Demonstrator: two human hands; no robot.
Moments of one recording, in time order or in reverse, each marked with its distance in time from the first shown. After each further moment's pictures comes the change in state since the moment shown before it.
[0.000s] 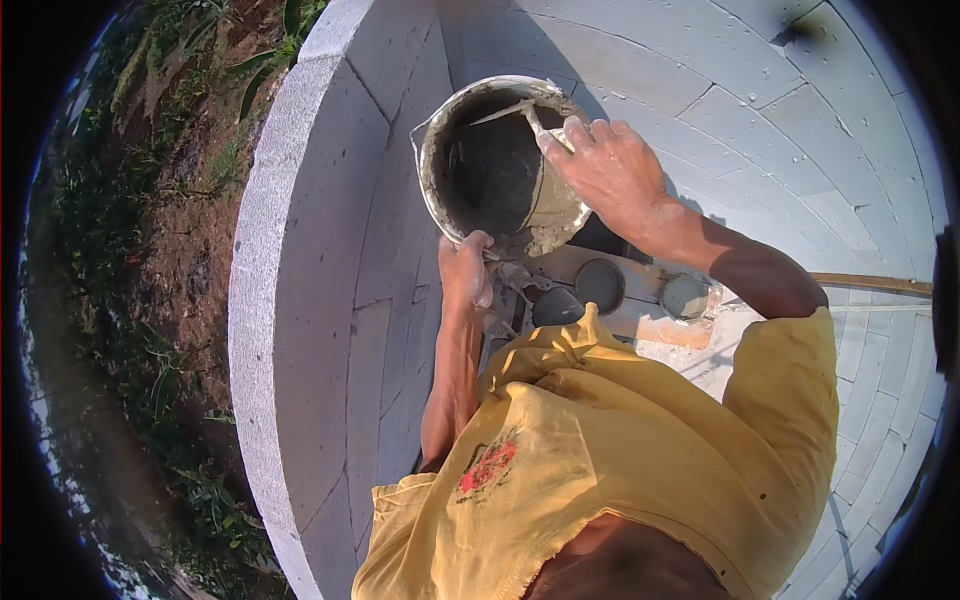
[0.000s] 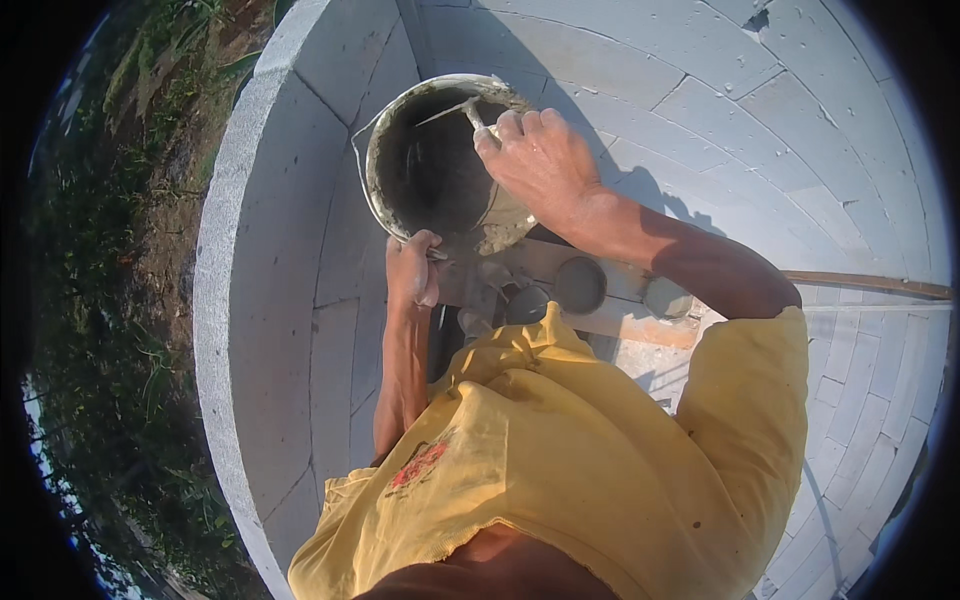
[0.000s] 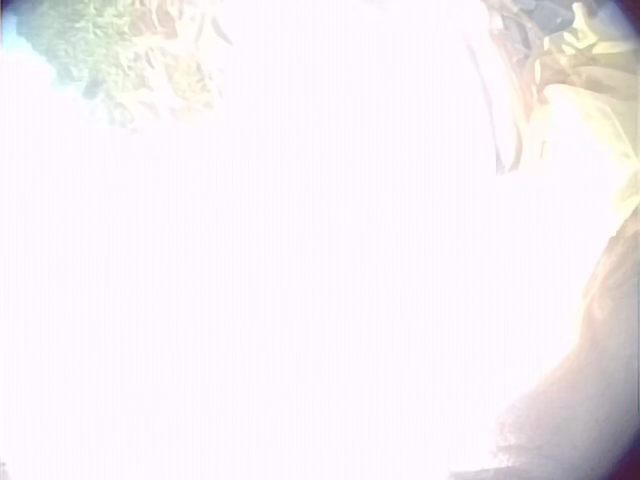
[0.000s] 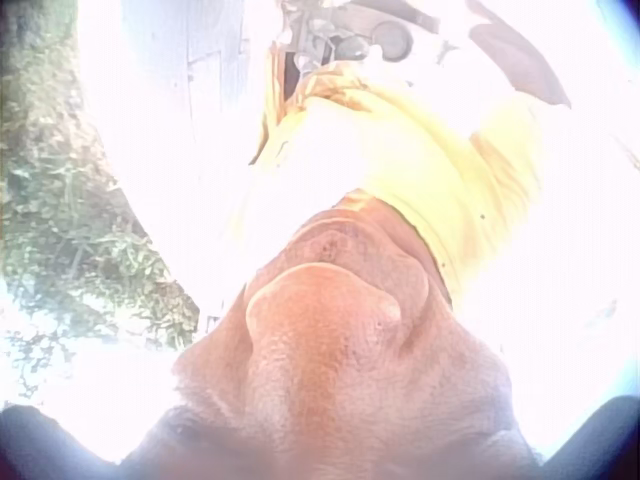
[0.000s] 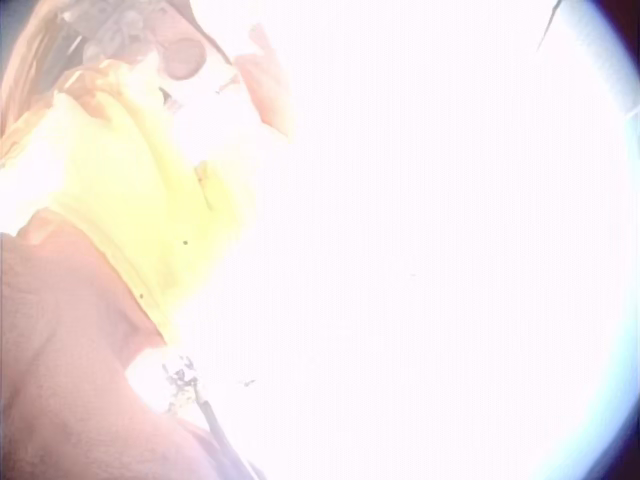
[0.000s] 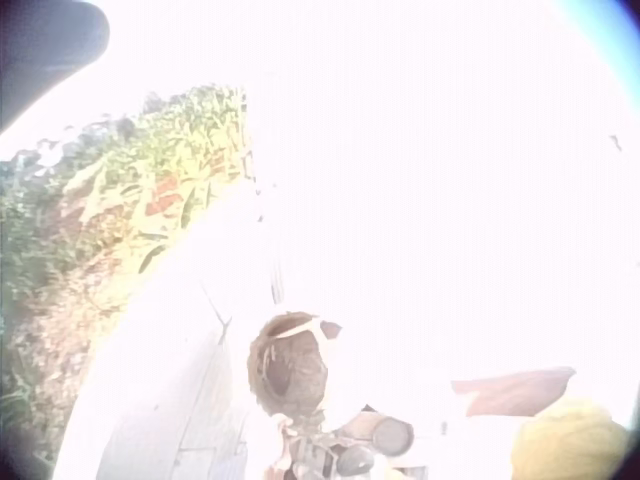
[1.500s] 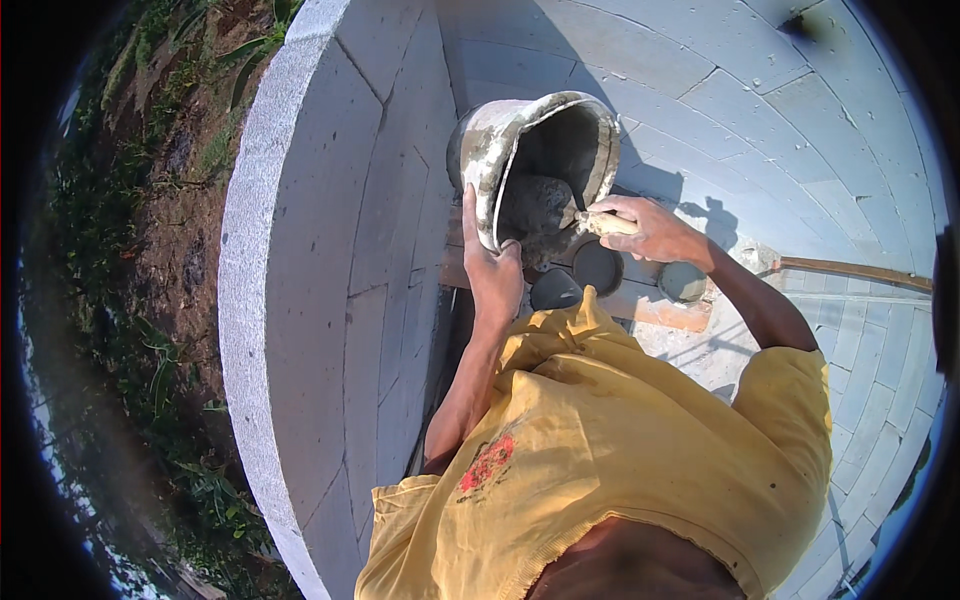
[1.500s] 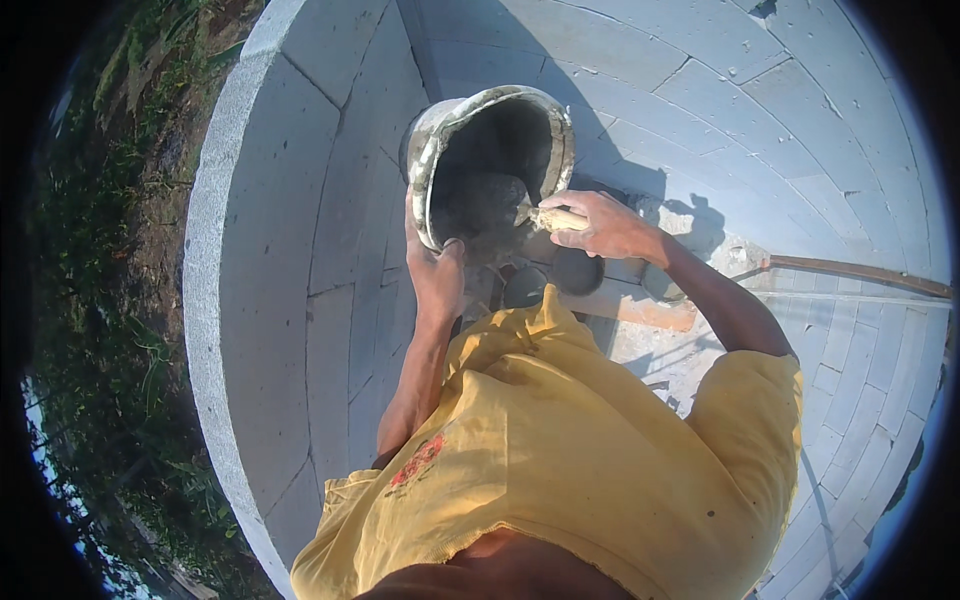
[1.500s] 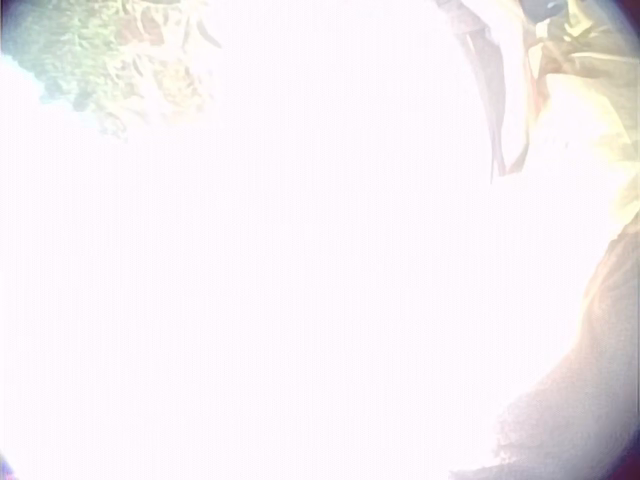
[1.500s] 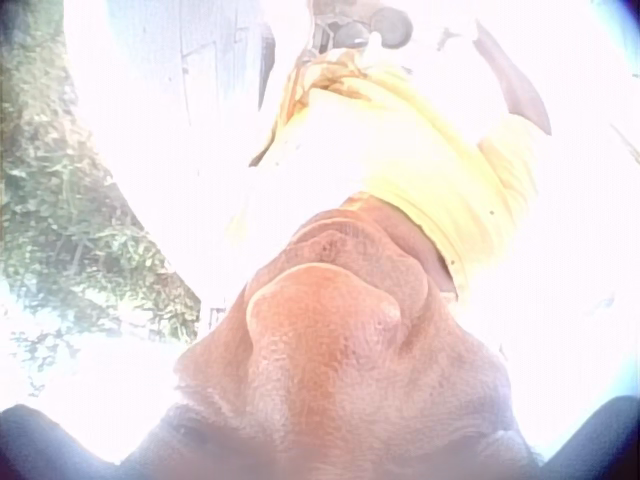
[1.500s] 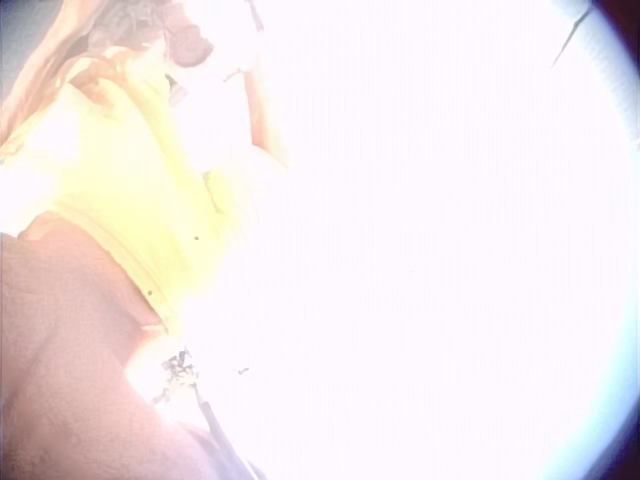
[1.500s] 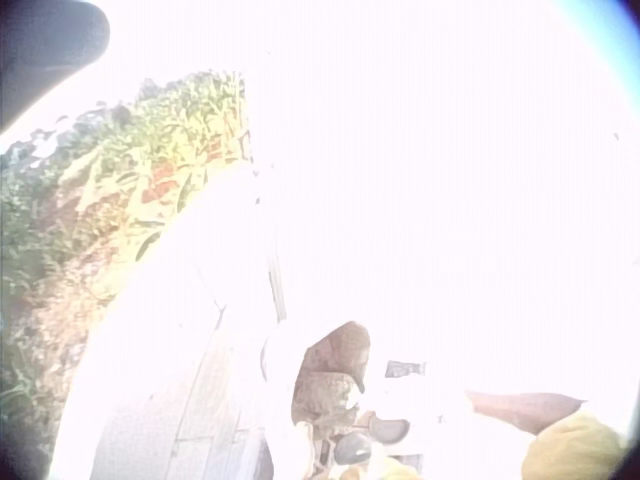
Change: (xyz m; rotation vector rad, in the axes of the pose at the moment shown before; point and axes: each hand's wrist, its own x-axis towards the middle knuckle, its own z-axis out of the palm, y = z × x) left_hand -0.037 -0.014 0.017 0.361 -0.138 0.482; right_hand -0.076 0.022 0.066 1.243 -0.606 0.198
